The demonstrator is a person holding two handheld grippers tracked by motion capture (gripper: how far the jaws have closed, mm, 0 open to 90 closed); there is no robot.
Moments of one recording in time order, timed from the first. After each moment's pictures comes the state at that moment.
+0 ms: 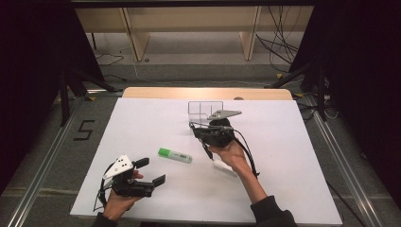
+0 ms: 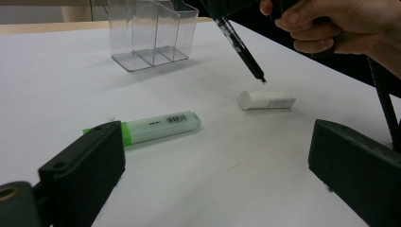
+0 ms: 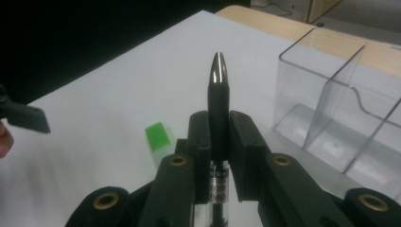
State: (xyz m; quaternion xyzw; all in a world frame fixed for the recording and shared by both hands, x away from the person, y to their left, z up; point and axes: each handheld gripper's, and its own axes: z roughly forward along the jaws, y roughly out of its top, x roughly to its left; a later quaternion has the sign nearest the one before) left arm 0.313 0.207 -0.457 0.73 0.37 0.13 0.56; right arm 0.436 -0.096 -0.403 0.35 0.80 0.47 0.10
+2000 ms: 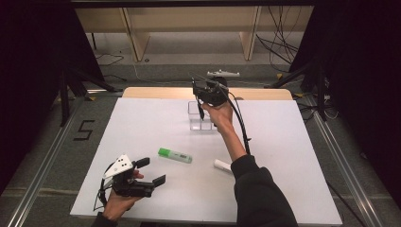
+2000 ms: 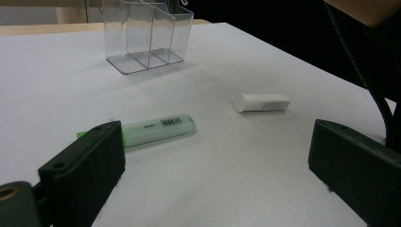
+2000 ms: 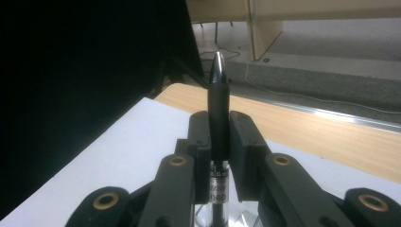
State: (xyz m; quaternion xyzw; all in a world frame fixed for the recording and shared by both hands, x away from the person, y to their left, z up) left arm 0.313 0.206 -0.456 0.73 0.36 0.12 0.57; right arm 0.533 -0.079 -0.352 0.45 0.71 0.52 0.15
